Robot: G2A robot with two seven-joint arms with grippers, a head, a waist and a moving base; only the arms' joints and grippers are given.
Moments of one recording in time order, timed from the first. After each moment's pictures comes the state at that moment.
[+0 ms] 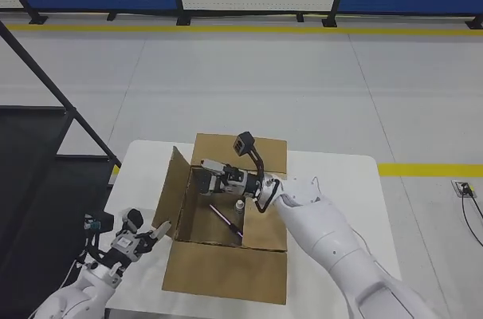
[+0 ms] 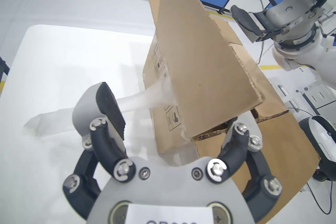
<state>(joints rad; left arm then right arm) 1.53 -1.07 -1.66 -1.84 0.72 -0.34 -0.20 -0.33 -1.63 0.87 -0.54 0.68 -0.54 1.10</state>
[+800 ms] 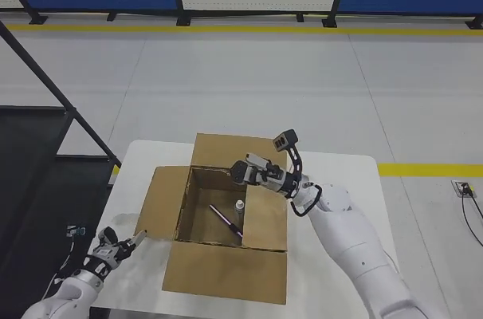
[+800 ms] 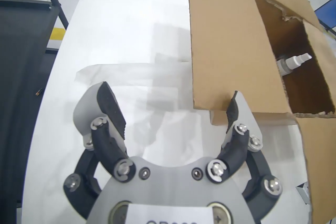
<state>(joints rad) 1.53 -1.07 -1.72 -1.67 0.76 -0.23 -0.30 -0.49 -1.50 1.11 -0.77 0.60 -0.57 1.13</state>
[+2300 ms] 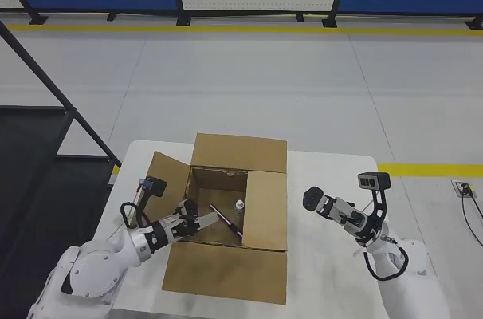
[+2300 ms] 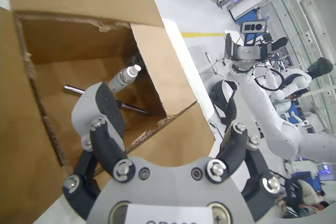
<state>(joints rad) 1.13 -1.07 -1.38 -1.81 0.21 -0.17 -0.83 -1.04 -1.32 1.58 -1.35 0.52 -0.62 1.20</state>
